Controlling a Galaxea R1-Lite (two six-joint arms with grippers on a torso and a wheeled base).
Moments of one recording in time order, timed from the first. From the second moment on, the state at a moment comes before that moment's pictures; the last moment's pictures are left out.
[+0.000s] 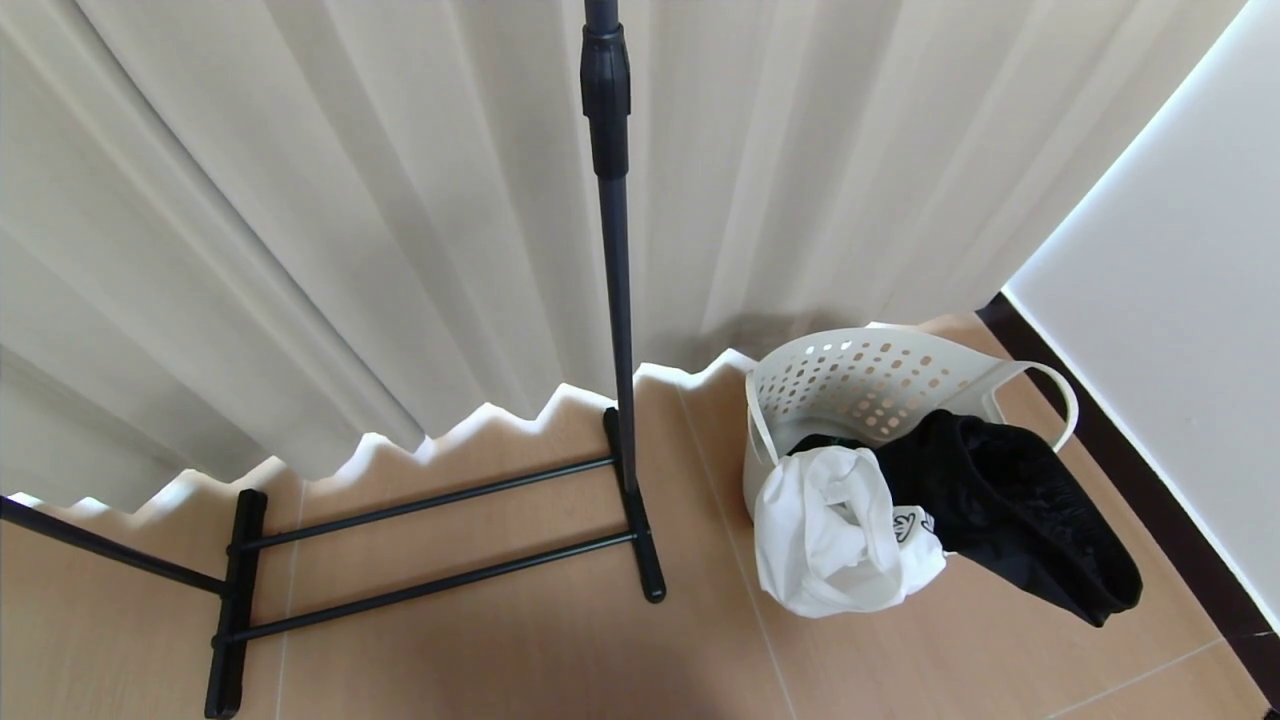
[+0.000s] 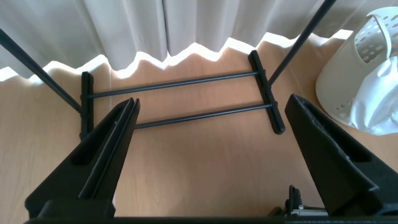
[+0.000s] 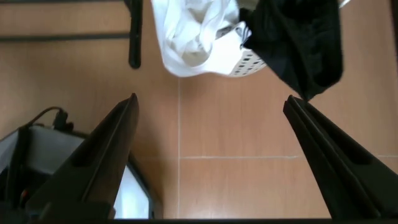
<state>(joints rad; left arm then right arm) 0.00 0.00 -0.04 0.08 0.04 -0.05 0.13 0.50 -0.06 -0.05 0.06 -0.05</state>
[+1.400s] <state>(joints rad) 0.00 0.00 -0.04 0.08 0.04 -0.05 0.22 2.18 -1.24 -0.27 -0.23 -0.81</state>
